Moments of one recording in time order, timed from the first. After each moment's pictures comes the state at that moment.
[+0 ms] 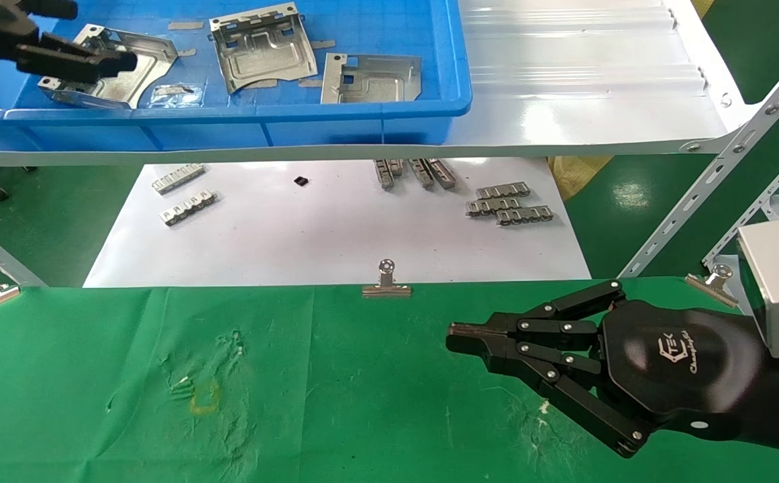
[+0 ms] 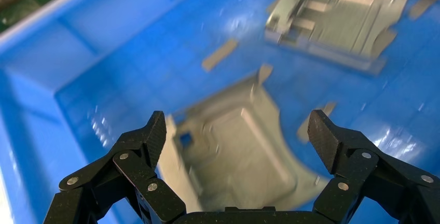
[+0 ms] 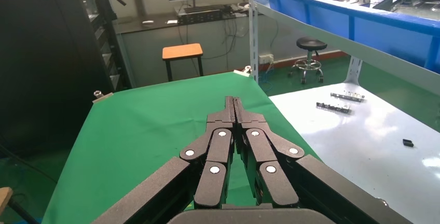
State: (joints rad) left arm -2.20 0.94 0.64 -0.09 1.53 1.21 -0.02; right arm 1.09 -0.56 -0.39 1.24 -0.64 -1.44 0.12
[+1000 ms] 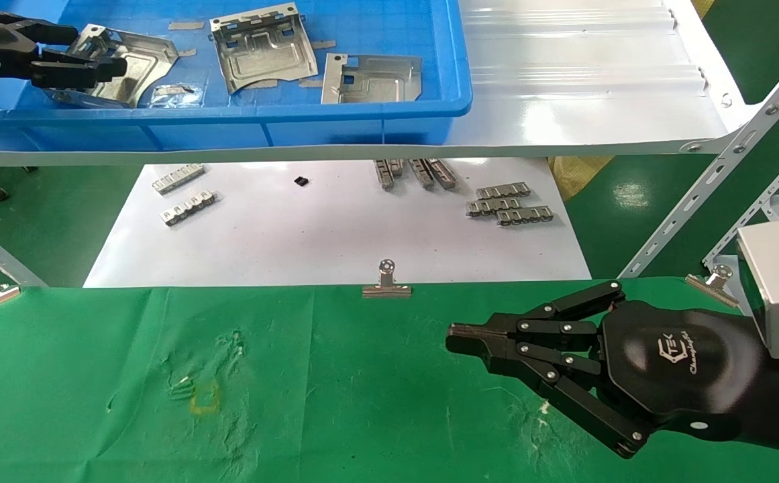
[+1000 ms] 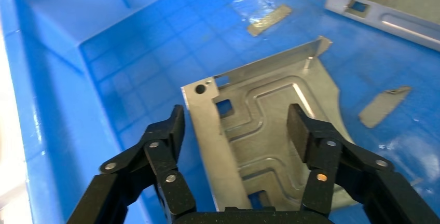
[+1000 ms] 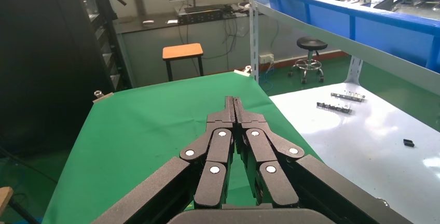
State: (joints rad) left arm -2.17 0.96 0.64 -0.02 1.52 1.08 -0.04; right arm 1.09 -0.56 -0.39 1.24 -0.64 -1.44 0.12
